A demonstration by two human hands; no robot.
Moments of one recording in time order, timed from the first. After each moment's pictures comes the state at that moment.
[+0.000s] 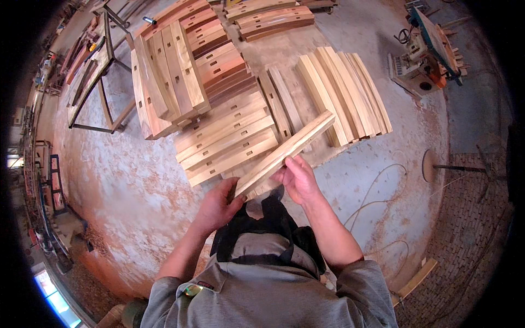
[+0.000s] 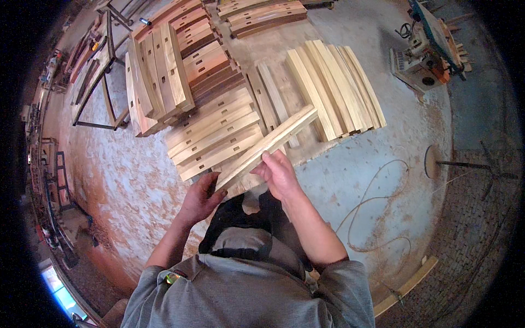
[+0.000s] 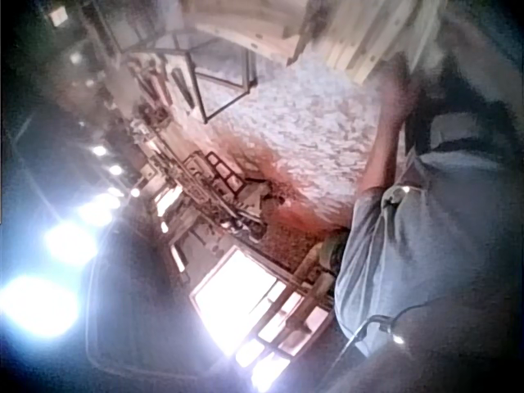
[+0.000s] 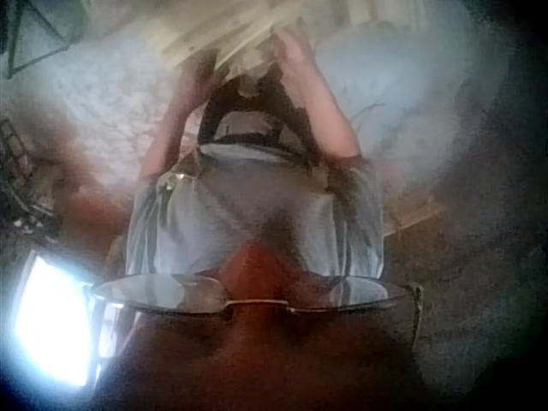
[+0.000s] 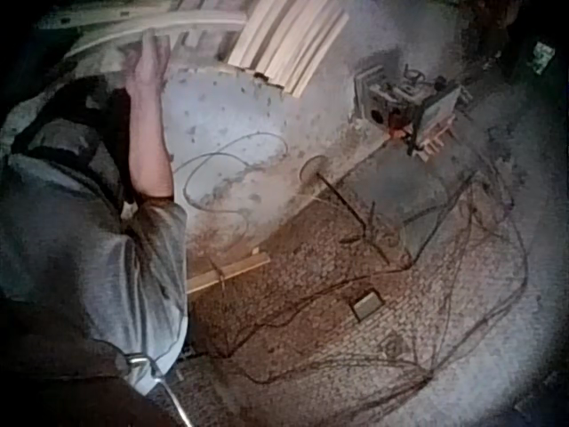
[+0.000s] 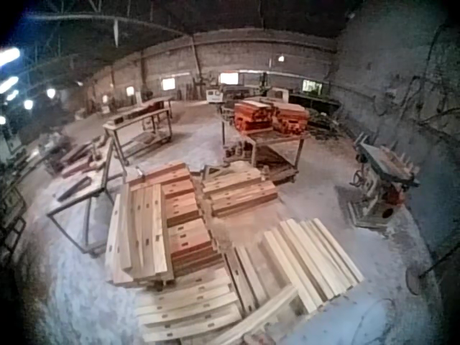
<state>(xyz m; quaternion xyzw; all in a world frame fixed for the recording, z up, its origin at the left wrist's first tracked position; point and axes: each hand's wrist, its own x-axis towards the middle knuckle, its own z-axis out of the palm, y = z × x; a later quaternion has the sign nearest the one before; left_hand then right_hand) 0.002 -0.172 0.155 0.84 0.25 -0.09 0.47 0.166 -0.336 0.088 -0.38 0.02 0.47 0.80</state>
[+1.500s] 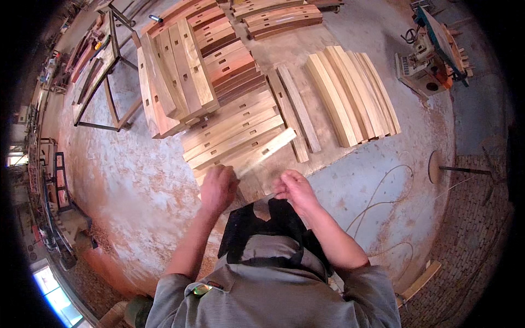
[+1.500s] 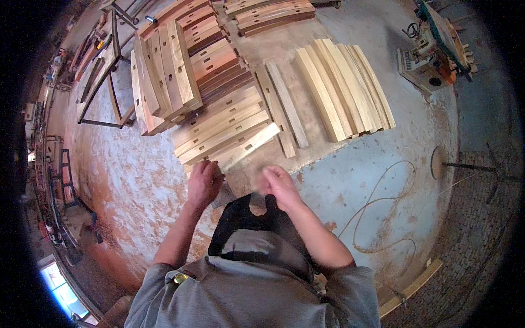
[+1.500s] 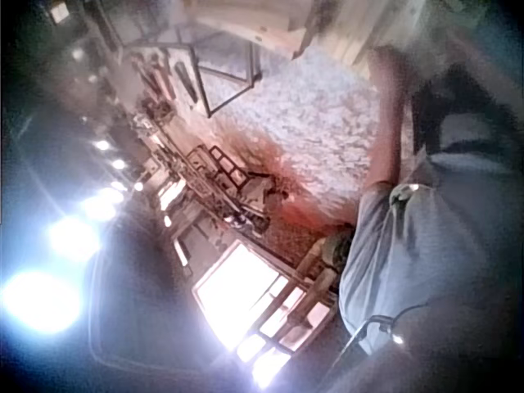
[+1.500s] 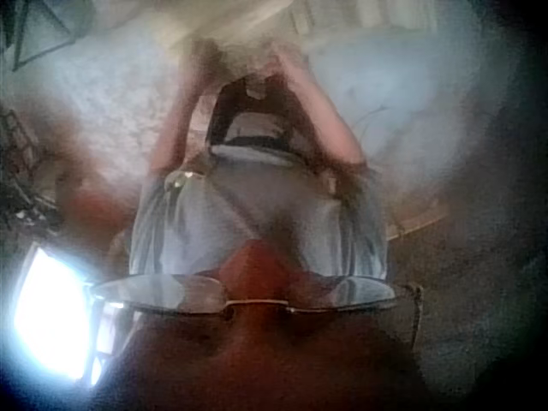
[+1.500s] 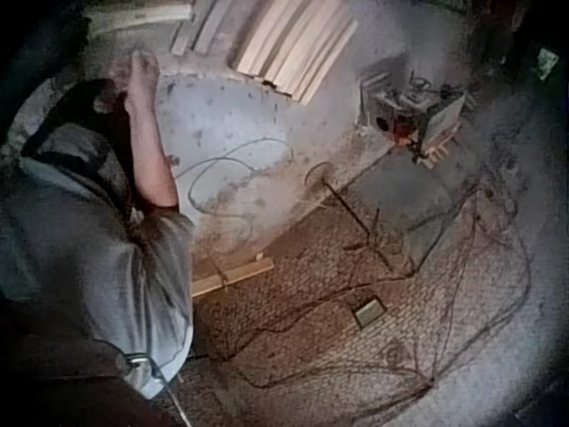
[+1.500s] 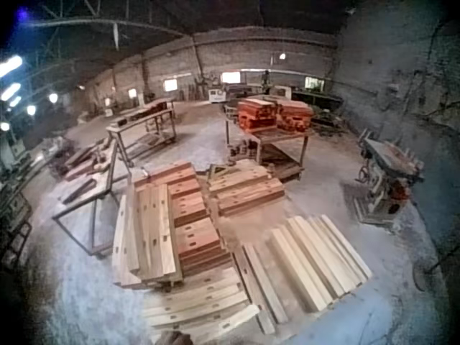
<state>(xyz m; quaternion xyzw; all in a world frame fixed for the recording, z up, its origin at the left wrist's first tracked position) -0.006 -0.141 0.078 0.95 0.21 0.05 0.22 0.130 -0.346 0.047 -0.52 0.11 0.52 0.66</state>
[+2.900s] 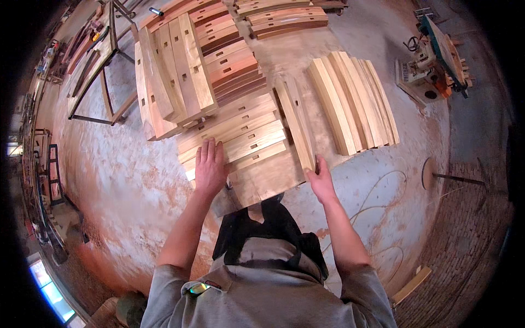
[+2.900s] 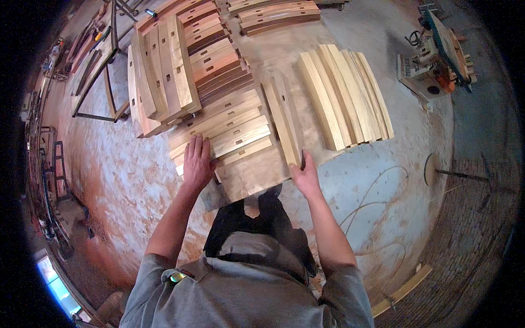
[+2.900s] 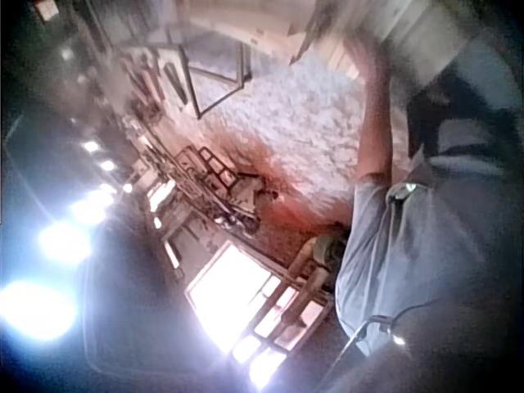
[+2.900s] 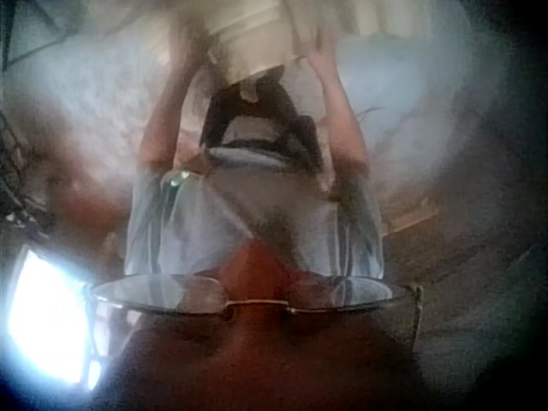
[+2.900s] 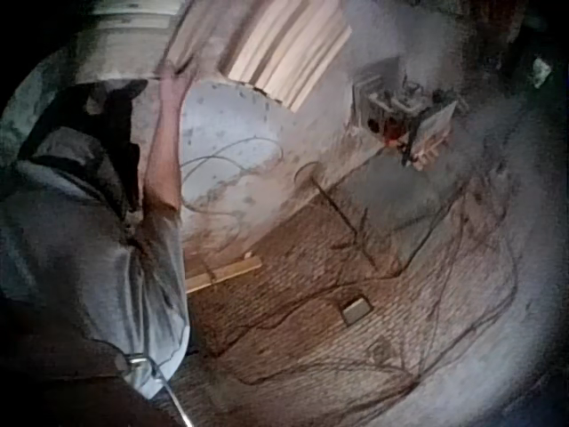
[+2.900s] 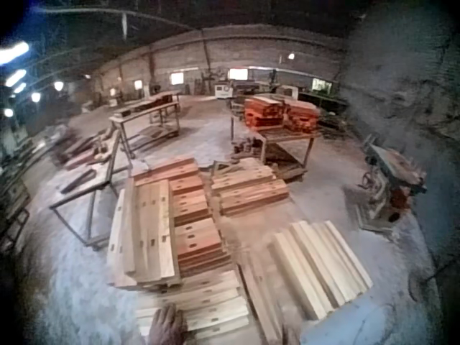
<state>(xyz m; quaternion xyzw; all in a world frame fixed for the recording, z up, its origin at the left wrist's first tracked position) 0.029 -0.100 0.034 0.97 0.22 0.01 0.08 0.202 -0.393 -0.014 -0.79 -0.08 0.30 0.54</state>
